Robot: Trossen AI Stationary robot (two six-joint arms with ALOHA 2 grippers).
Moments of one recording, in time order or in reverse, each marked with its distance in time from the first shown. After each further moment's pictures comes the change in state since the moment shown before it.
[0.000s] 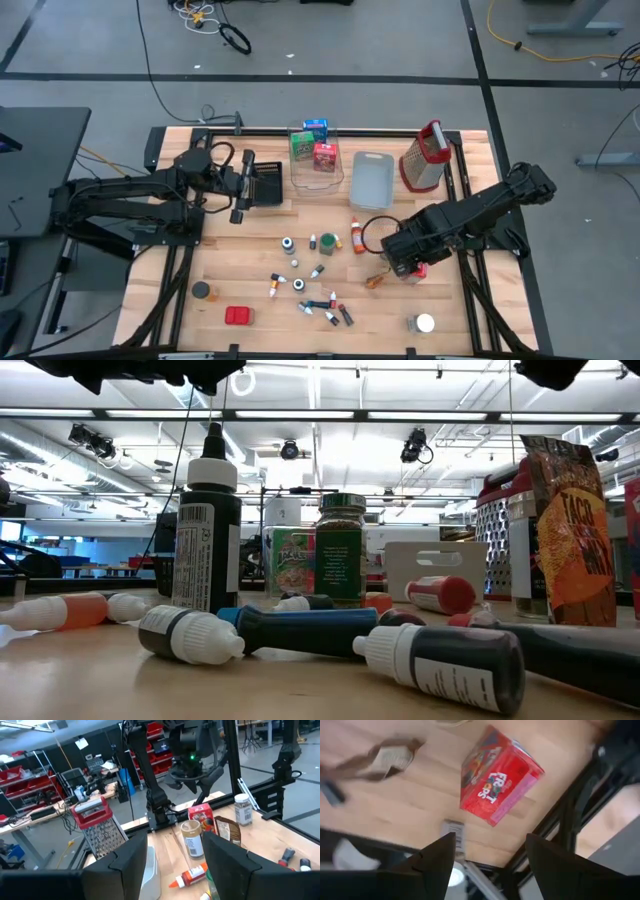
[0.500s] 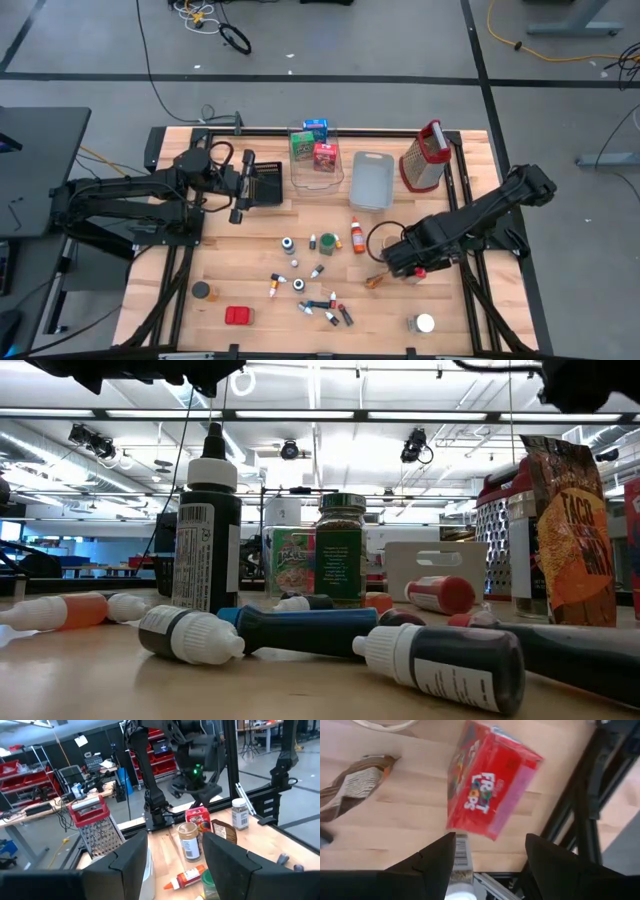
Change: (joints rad) left arm 0.000 0.000 0.000 0.003 0.004 -0.054; right arm 0.039 0.002 -0.140 0.128 -0.007 0.226
